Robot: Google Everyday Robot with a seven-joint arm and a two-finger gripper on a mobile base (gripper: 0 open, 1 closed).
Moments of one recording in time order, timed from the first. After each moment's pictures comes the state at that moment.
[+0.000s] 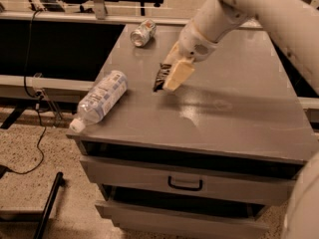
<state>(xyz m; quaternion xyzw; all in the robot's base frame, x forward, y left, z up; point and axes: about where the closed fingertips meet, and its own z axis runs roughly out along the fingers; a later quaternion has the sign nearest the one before) 0.621 -0.033 0.880 -0.69 0.67 0.15 0.23</state>
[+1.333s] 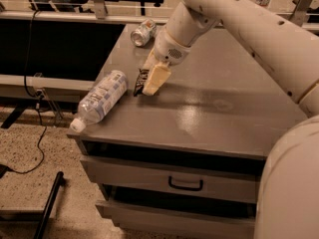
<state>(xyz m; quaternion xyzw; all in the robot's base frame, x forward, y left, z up) 0.630 0.022 0.860 -0.71 0.65 0.16 0.22</state>
